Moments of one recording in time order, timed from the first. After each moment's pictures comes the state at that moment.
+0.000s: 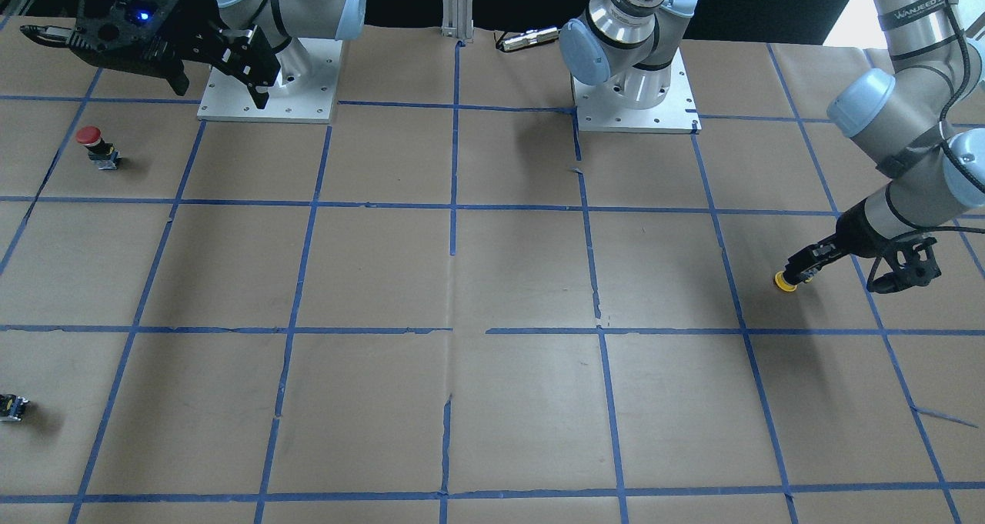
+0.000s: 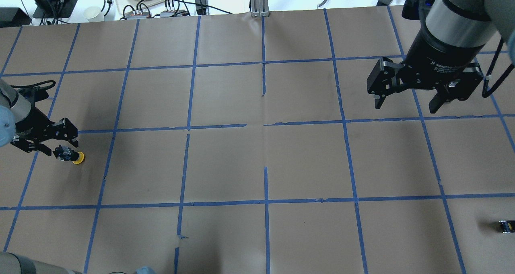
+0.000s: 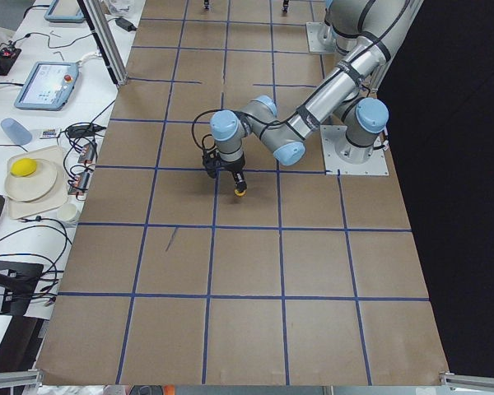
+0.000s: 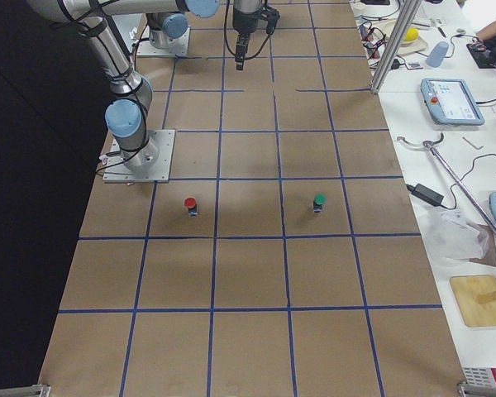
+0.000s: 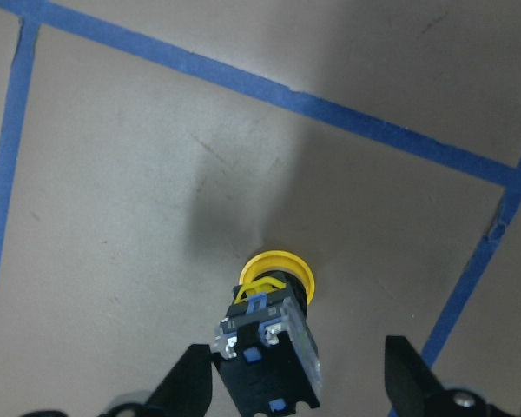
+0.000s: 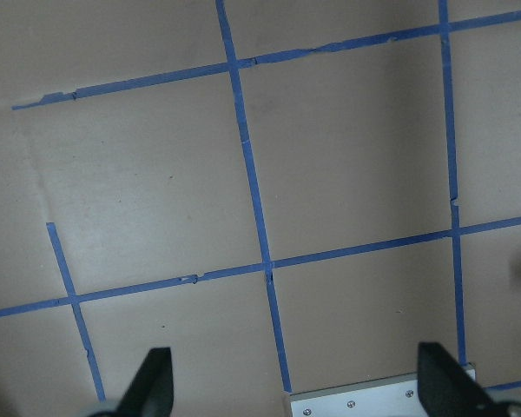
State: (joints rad) left arm -0.94 -1.83 -1.94 -1.05 1.66 0.28; right arm 1.55 -1.72 1.63 -1.41 -1.58 0.14
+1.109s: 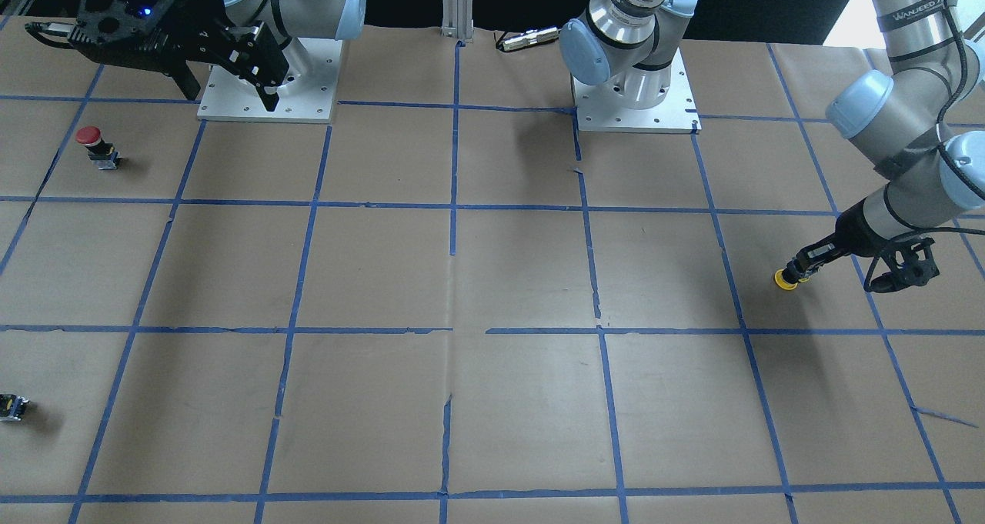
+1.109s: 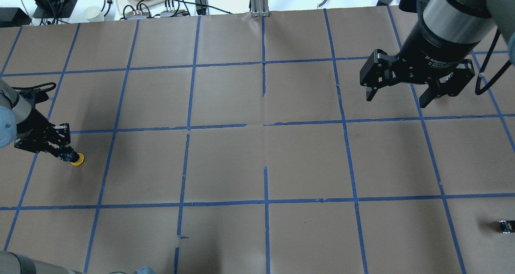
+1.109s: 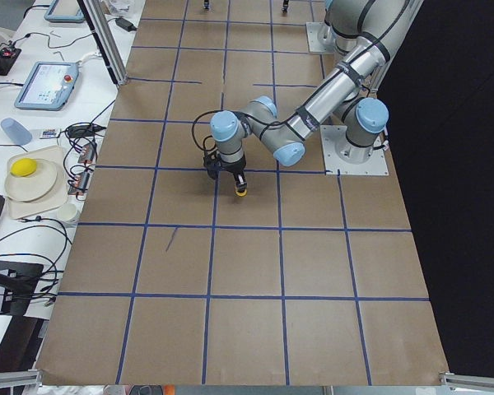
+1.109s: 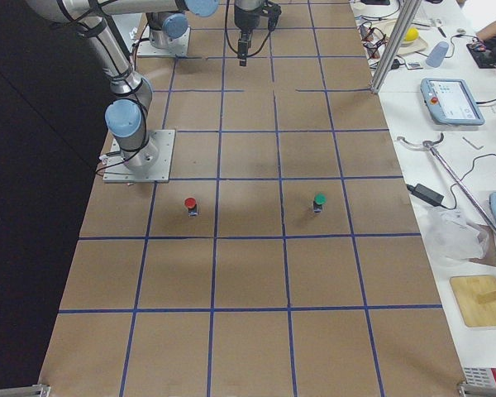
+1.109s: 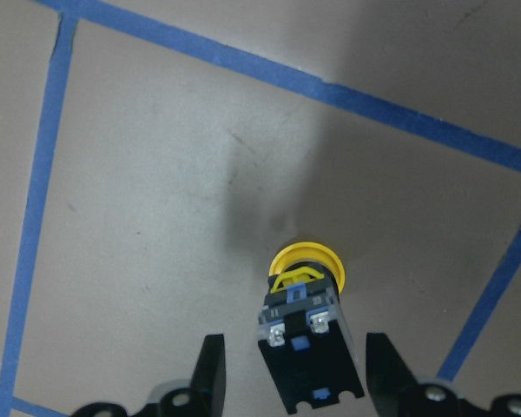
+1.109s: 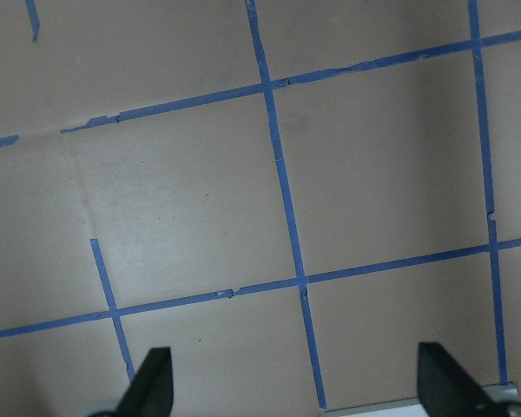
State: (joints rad) left arm -0.94 -1.83 -1.94 -1.05 1.67 0.28; right arm 1.55 -1.72 1.63 -1.45 -1.53 0.16
